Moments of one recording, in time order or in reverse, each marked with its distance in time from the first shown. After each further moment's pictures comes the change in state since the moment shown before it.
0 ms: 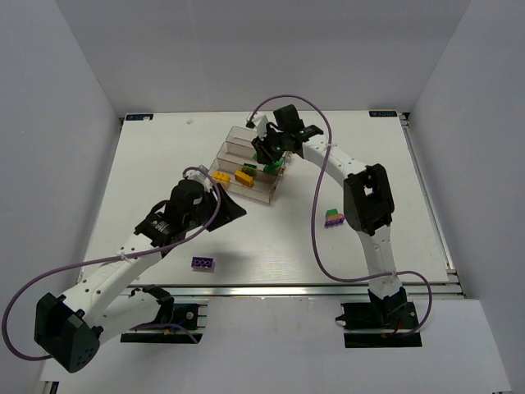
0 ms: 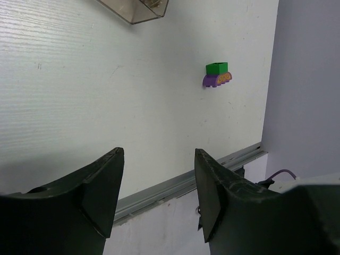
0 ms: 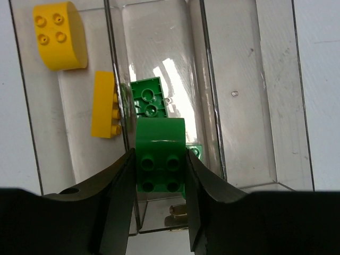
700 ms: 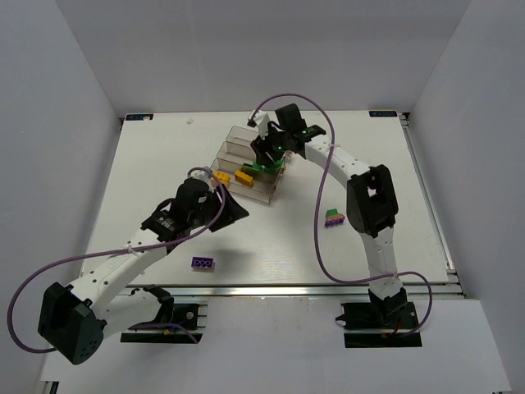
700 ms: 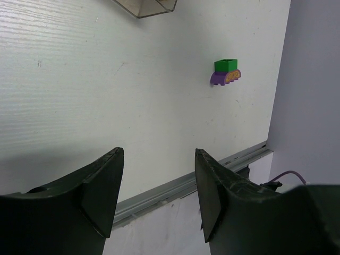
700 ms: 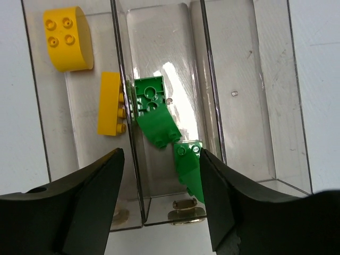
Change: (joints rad) left arm 0.000 0.051 -0.010 0.026 0.011 -0.005; right arm -0.006 -0.025 -0.037 0.021 0.012 0.006
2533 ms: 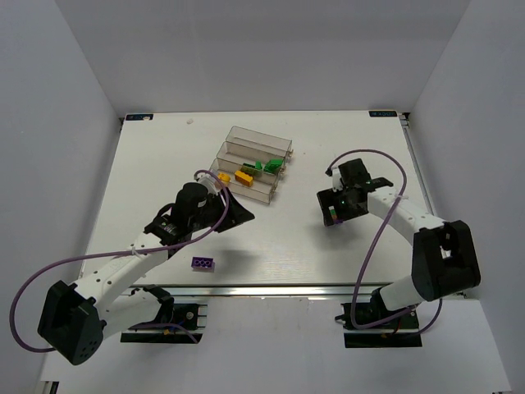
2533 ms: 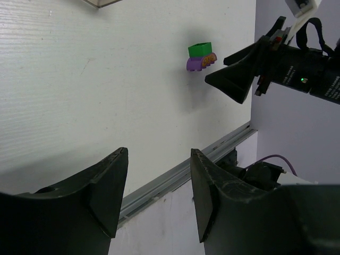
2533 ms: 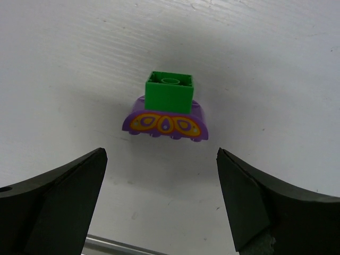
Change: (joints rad) left arm 0.000 0.004 -0.087 0.184 0.126 0.016; right arm -0.225 -0.759 -0.995 -0.159 0.307 0.380
